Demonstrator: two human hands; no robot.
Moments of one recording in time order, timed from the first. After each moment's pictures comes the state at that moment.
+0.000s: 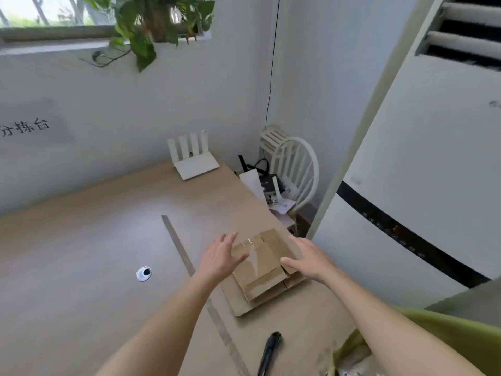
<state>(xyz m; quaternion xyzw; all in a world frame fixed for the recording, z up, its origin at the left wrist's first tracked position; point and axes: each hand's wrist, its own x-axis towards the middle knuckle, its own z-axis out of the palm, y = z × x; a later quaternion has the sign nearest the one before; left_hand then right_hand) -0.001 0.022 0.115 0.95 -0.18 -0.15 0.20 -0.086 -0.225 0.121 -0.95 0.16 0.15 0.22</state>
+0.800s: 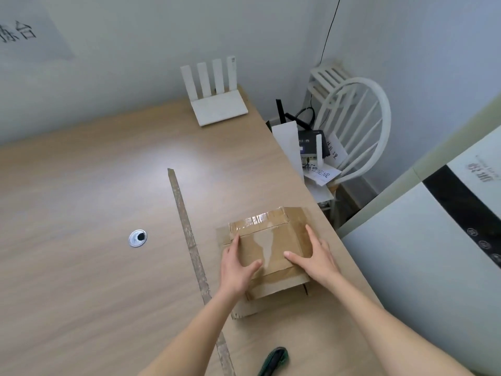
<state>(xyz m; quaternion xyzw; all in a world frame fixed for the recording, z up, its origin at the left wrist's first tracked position) 0.019 -0.030 -0.070 0.84 0.13 -0.18 0.49 0.017 -0.259 -0.062 -0.87 0.22 0.22 0.38</state>
